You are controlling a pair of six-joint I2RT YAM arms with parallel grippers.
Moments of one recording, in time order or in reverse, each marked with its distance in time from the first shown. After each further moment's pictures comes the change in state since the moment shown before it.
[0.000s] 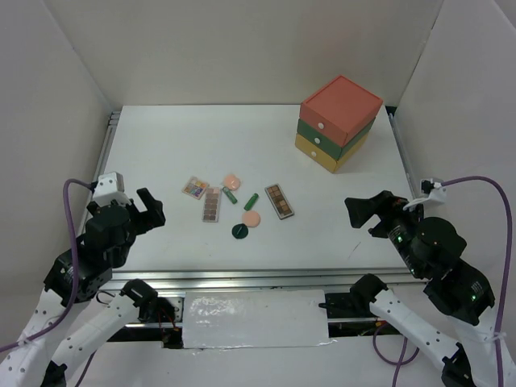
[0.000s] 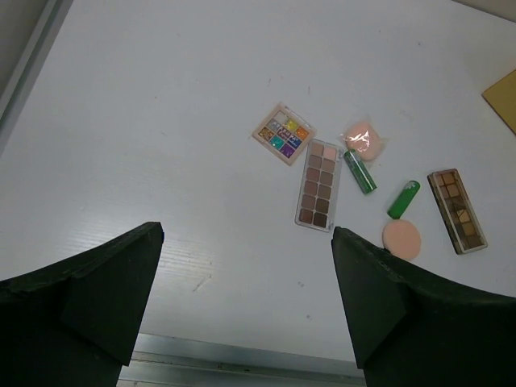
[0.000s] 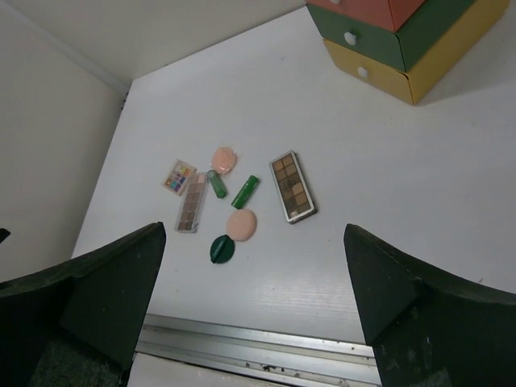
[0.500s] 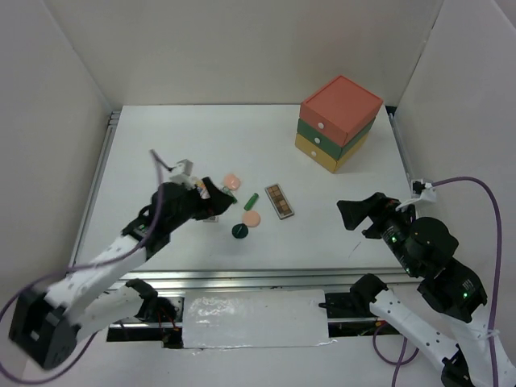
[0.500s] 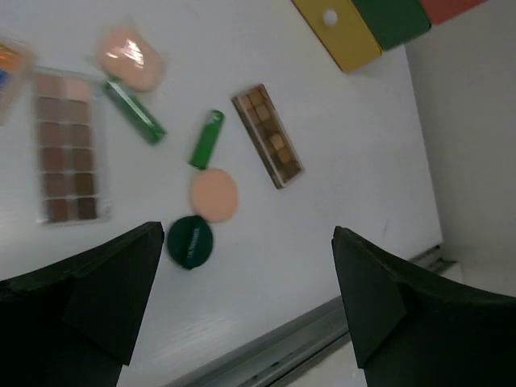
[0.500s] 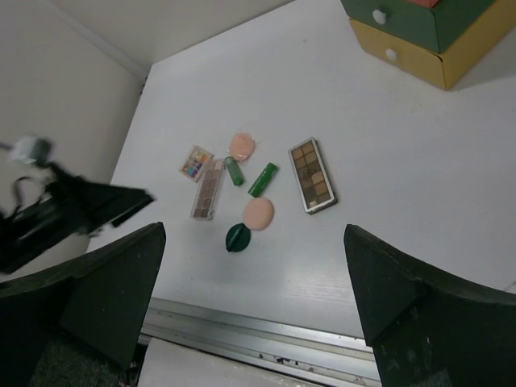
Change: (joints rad) left arm 0.009 0.228 -0.318 0.646 0.521 -0.214; right arm 0.000 -0.018 -0.050 0.032 -0.047 0.022
